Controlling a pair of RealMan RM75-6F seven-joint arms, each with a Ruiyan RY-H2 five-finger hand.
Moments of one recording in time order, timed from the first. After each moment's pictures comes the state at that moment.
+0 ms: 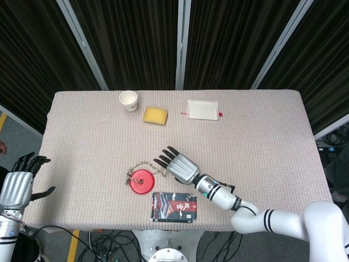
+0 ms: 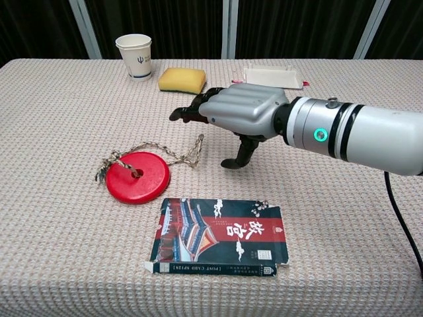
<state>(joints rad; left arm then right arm) -0.12 -1.21 -0.06 -1.52 1.50 1.50 -0.03 0.90 -1.67 0.19 -1.40 -1.37 0.73 -0.43</state>
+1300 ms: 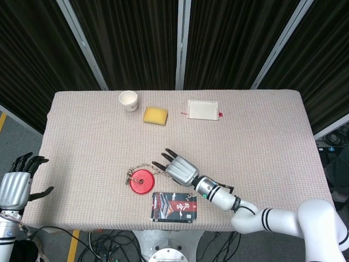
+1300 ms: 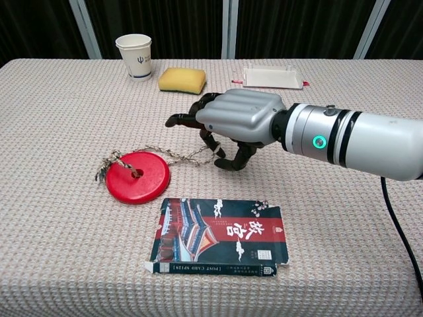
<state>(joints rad) -0.11 -1.21 -0.06 -1.51 1.50 1.50 -0.04 0.94 -1.68 0.12 -1.36 -1.41 0.78 -0.37</state>
